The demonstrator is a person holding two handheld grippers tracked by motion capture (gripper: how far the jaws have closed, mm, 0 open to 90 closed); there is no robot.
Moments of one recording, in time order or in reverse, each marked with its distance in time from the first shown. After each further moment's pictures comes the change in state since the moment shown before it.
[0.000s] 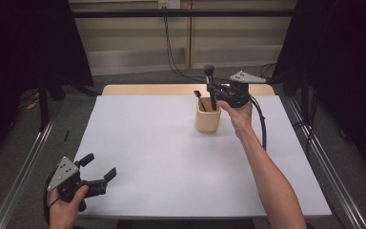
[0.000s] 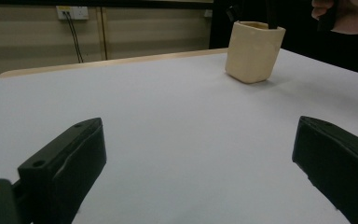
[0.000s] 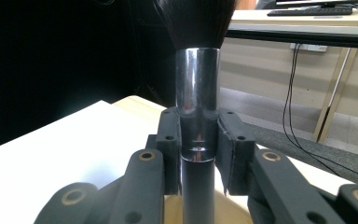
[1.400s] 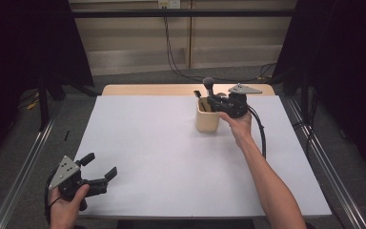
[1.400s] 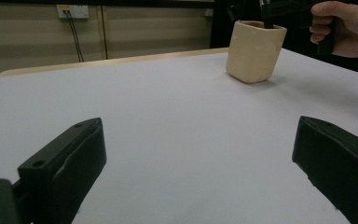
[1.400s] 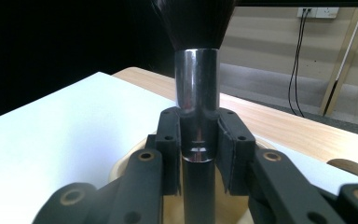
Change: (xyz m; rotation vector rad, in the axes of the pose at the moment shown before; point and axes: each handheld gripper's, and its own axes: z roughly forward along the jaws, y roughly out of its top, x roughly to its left) left arm -0.001 0.001 0.003 0.005 0.004 -0.006; right arm -0.005 -0.040 0.003 0.084 0.003 0.030
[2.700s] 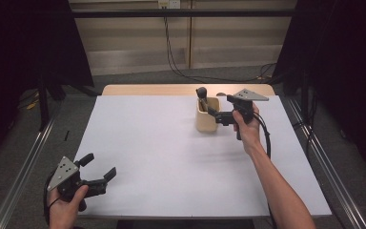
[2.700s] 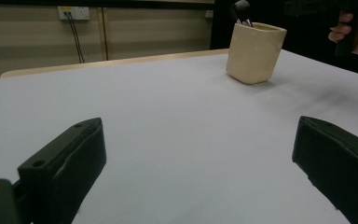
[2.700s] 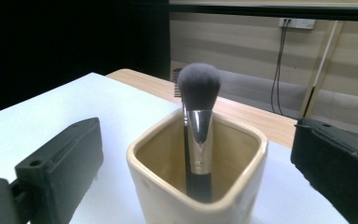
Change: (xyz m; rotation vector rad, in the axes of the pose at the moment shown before) left arm 0.001 -0.001 -0.003 -0.008 0.000 0.000; right arm 0.016 -0.003 -0.029 -0.025 -0.069 -0.032
